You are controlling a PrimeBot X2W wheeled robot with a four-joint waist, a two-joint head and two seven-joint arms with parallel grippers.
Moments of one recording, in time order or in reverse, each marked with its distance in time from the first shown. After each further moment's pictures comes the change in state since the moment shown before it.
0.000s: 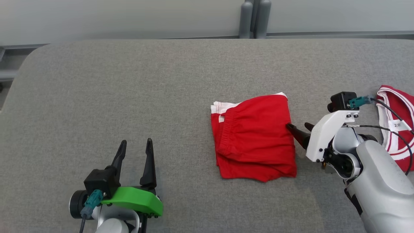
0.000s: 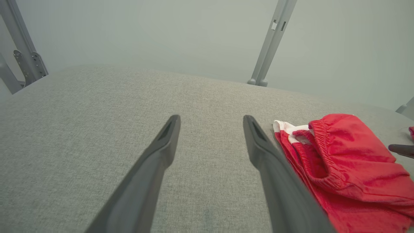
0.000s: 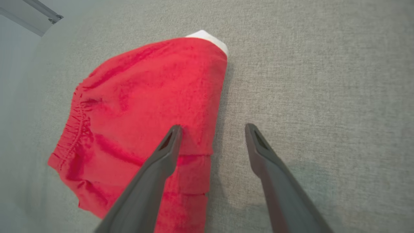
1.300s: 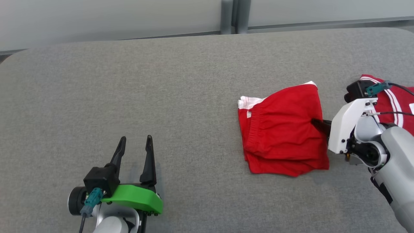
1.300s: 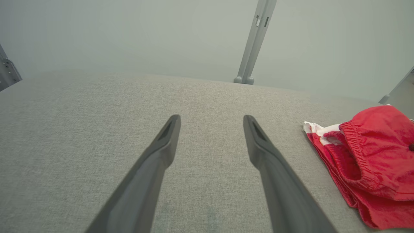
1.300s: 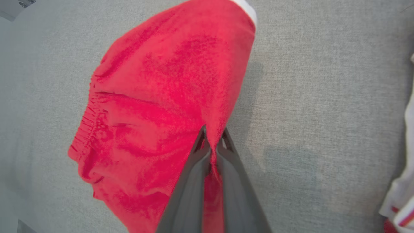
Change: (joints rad) left arm -0.012 0.014 -0.015 -0.015 0.004 0.009 -0.001; right arm -0.063 -0.191 0.162 -0.012 0.192 0.000 0.079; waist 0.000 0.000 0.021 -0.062
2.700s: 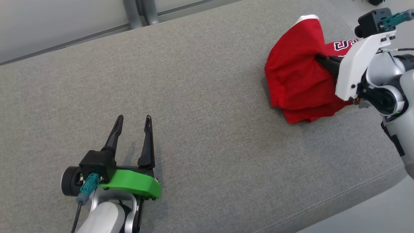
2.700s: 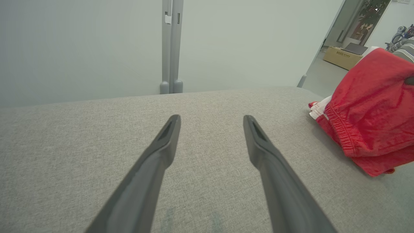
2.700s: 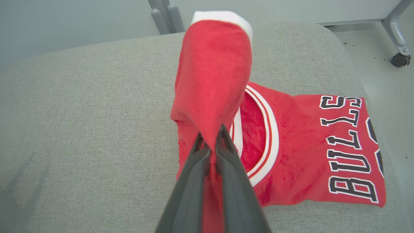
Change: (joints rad) left arm -0.075 0.043 -0.023 -0.080 0.036 0.024 0.039; right arm -0.227 -0.035 -0.010 -0.127 -0.067 0.000 0.077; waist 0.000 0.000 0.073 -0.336
